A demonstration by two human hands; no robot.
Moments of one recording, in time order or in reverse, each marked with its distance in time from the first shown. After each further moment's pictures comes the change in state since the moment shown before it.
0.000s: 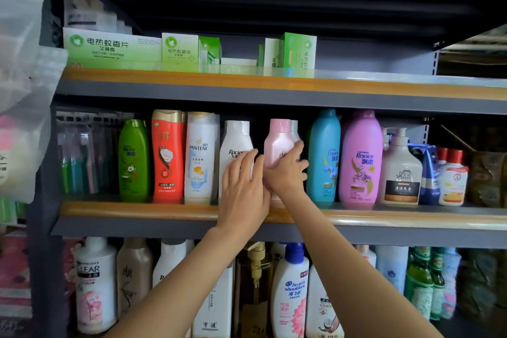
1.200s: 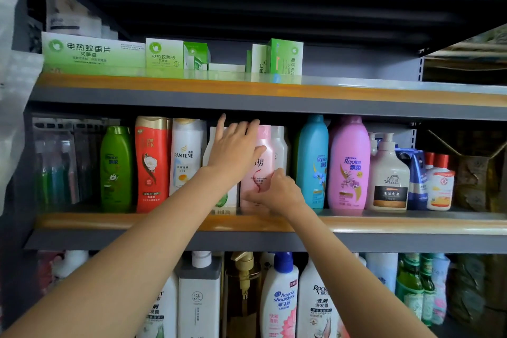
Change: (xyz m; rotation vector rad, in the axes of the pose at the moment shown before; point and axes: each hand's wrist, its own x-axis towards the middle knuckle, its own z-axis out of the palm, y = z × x) left_hand 0.095 -0.004 -0.016 0.227 -0.263 0.096; right_hand -0.002 0.021 -0.019 -0.376 -0.241 -0.136
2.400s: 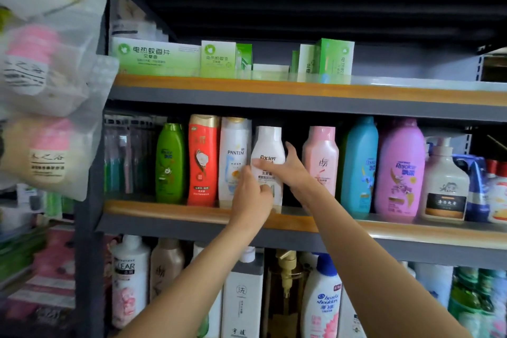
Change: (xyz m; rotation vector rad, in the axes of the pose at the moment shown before) left_hand -0.089 -0.018 0.009 -0.978 -0.116 -0.617; right_hand 0.031 -0.054 0.028 0.729 -0.208 -0.086
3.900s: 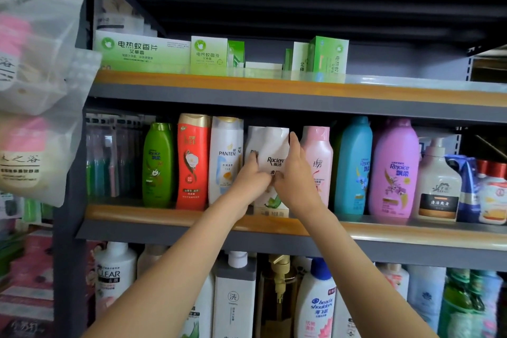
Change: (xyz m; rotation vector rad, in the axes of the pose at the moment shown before) left_hand 0.041 0.011 0.004 -0.225 -0.255 -0.087; right_hand -0.041 -0.008 -0.003 -0.581 0.264 -0.332
